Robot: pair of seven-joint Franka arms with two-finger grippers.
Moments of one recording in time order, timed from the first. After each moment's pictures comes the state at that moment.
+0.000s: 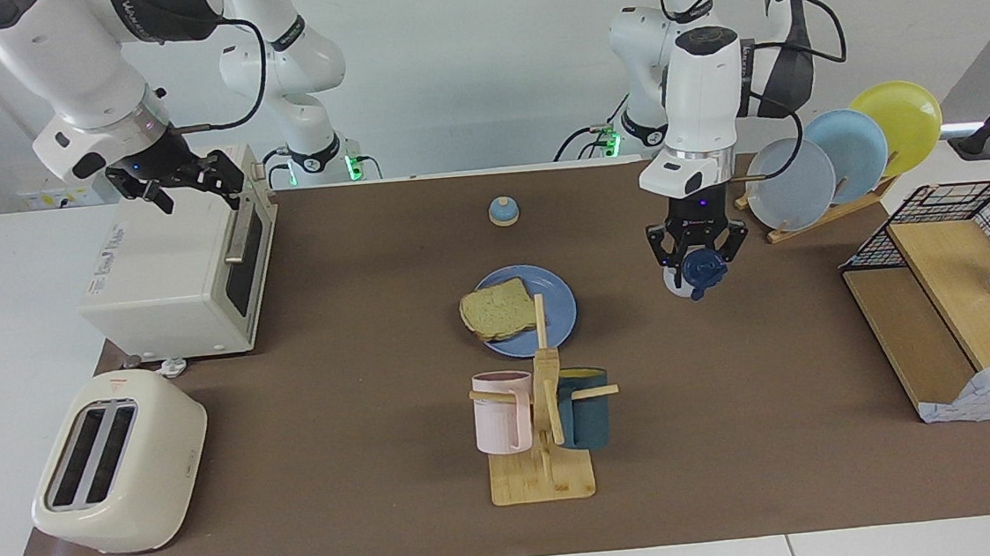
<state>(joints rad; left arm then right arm) -0.58 -0.07 0.24 -2.17 0.29 2.53 -0.33 -0.02 -0.02 -0.01 -1.60 0.00 1.40 0.03</state>
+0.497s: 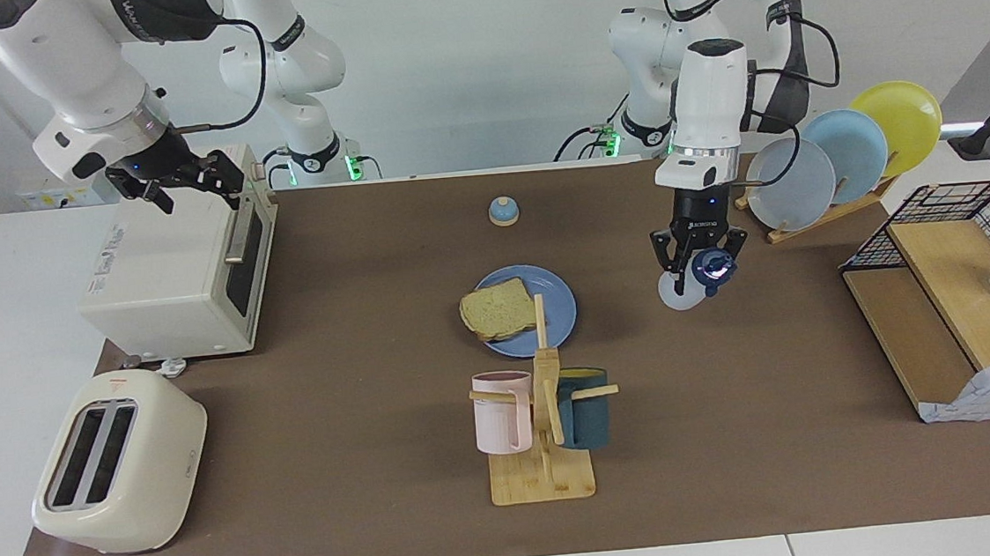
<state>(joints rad) -0.52 -0.10 0.25 -2.39 0.29 2.92 -0.43 -0.02 -0.02 -0.01 -1.60 0.00 1.40 0.03</state>
